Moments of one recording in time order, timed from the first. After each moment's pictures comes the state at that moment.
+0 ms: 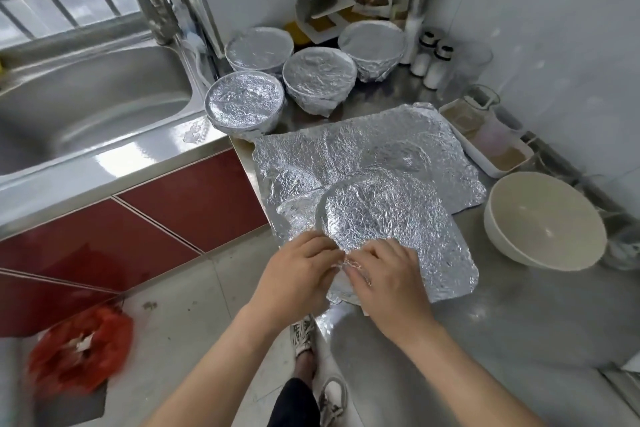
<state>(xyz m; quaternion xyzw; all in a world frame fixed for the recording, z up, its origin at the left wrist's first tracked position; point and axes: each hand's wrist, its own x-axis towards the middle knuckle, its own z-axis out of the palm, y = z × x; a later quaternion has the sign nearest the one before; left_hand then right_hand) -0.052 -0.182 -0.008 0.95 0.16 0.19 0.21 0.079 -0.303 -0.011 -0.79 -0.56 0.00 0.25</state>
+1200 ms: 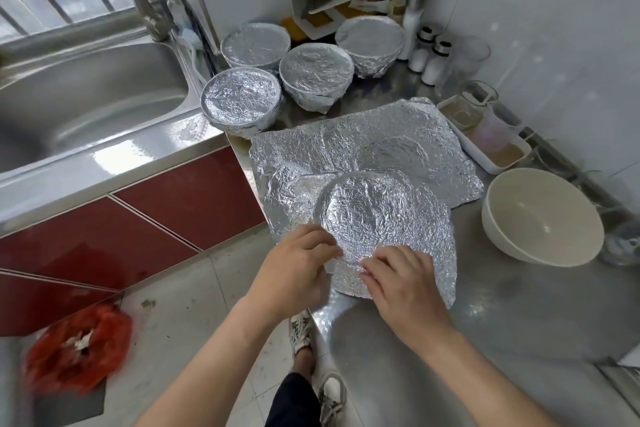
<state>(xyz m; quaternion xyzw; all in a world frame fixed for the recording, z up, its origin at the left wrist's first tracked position) -0.050 -0.178 -0.004 0.95 0.17 0.15 0.23 0.094 -0.327 -0.017 -0.77 -0.59 -0.04 0.22</state>
